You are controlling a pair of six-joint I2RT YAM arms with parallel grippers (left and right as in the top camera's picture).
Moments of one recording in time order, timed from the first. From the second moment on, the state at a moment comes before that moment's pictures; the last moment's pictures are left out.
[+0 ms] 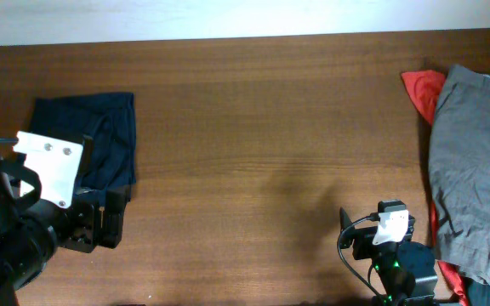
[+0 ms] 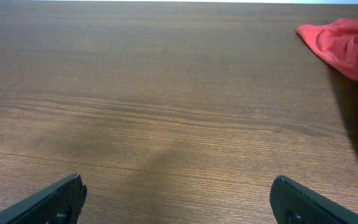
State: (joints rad) left arm 0.00 1.16 2.05 -1.69 0.15 0.21; right arm 0.10 0.01 0.15 -0.54 -0.02 0.03
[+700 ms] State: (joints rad) left arm 0.00 0.89 1.43 -0.64 0.25 0.22; right arm 0.10 0.01 0.15 -0.54 -0.02 0.03
